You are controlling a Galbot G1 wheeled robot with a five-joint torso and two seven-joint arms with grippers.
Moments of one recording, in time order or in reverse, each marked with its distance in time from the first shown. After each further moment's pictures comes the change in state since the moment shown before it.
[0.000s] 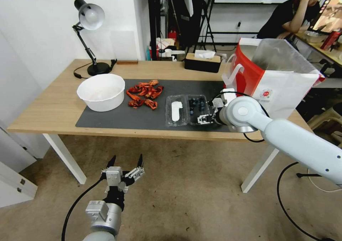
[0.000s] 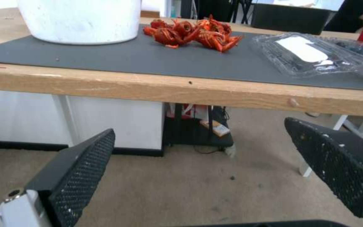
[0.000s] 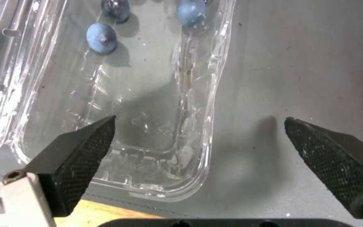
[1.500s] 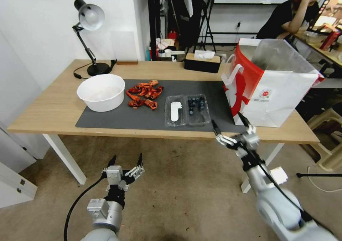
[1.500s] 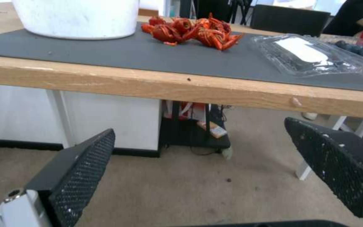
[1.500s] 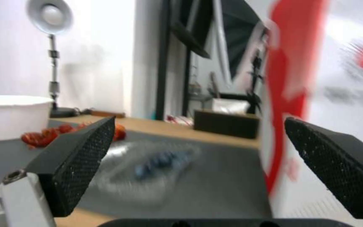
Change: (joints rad) left arm -0.031 0.014 0.008 0.039 -0.032 -0.016 -0.006; right arm -1.393 0.303 0.947 0.226 -1.527 1.169 -0.941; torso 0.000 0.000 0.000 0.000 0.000
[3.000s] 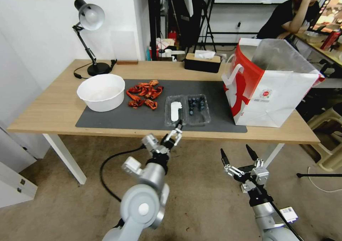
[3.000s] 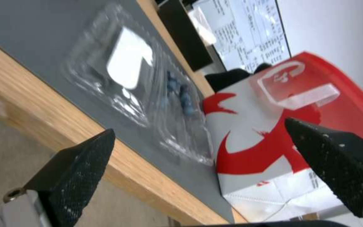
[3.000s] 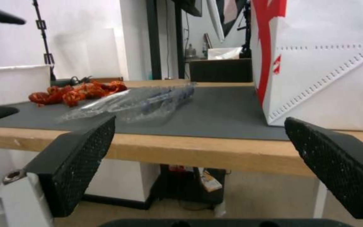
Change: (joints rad) left arm -0.469 0.089 0.435 0.049 -0.925 0.030 -0.369; right arm -0.122 0.038 0.007 -0.046 0.059 0.022 -0.048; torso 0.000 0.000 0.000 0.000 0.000
